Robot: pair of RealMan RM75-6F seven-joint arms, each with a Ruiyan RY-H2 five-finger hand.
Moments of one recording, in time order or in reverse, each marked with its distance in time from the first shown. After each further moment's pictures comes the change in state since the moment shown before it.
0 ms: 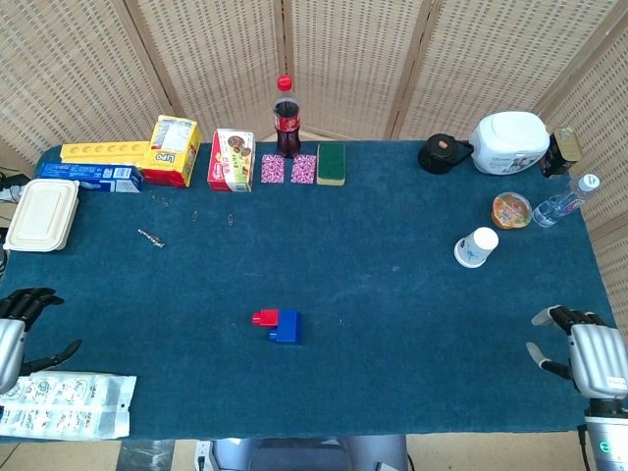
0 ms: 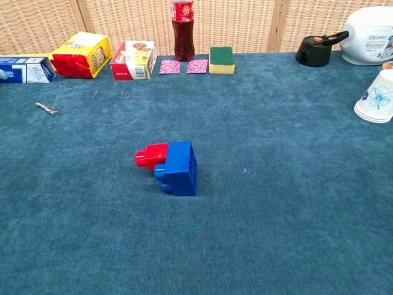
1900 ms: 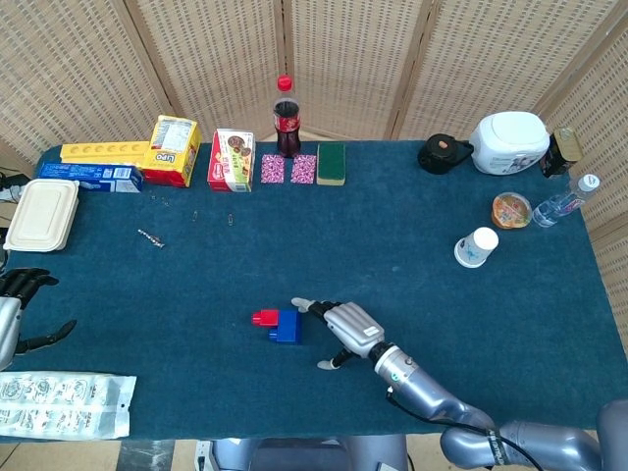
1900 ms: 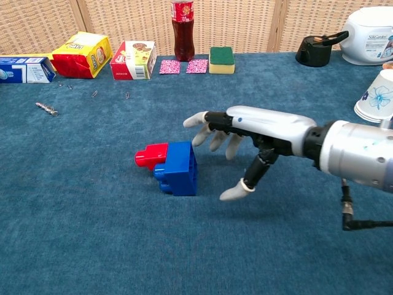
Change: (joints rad) left arm -0.064 0.032 -0.049 0.017 -0.074 -0.076 -0.004; right arm 0.617 -0.476 0.092 0.020 0.160 -0.700 -0.040
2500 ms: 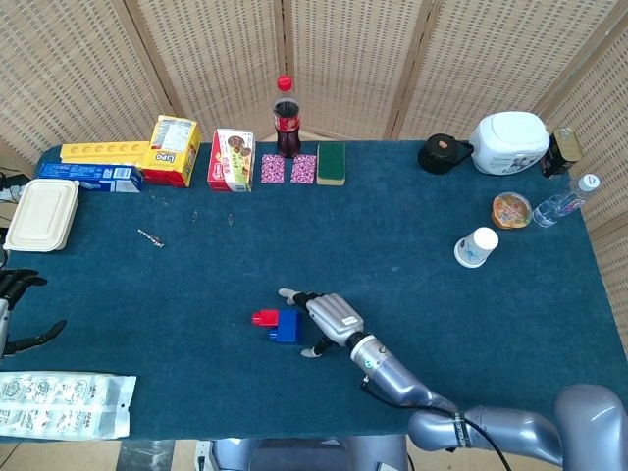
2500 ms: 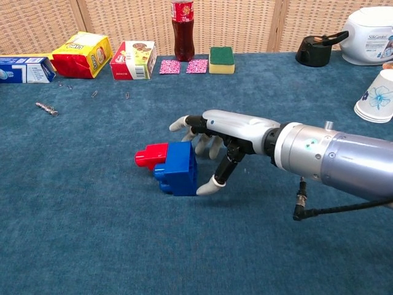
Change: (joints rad) left arm 0.011 0.002 0.002 0.043 -0.008 0.012 -0.058; right arm 0.094 -0.138 0.050 0.112 0.216 -0.020 -0.144
